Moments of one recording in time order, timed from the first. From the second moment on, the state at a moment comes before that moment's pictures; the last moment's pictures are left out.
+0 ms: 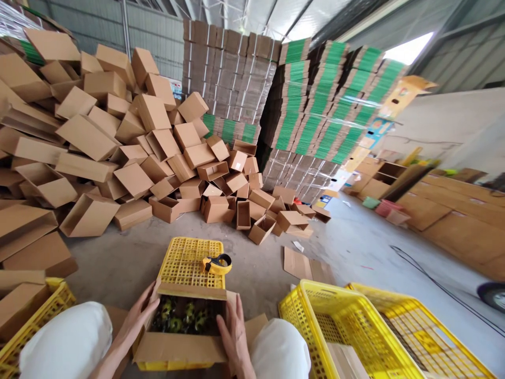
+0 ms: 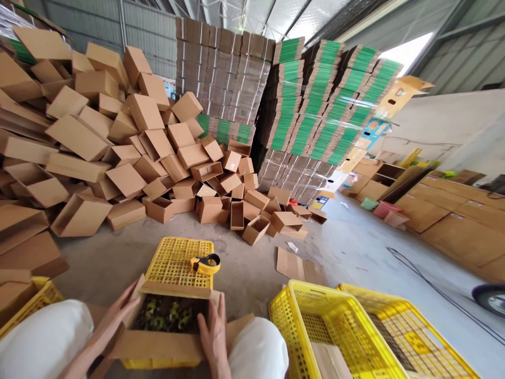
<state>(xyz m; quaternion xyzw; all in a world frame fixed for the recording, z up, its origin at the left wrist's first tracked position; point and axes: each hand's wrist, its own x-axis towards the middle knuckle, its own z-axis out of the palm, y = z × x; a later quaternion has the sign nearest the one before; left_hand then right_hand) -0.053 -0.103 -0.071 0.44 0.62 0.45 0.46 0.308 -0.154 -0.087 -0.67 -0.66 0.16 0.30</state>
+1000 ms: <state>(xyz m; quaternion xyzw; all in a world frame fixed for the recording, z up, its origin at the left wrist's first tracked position) -0.055 -0.105 -0.110 0.50 0.58 0.44 0.47 0.291 -0.153 -0.045 -0.71 -0.68 0.16 0.12</state>
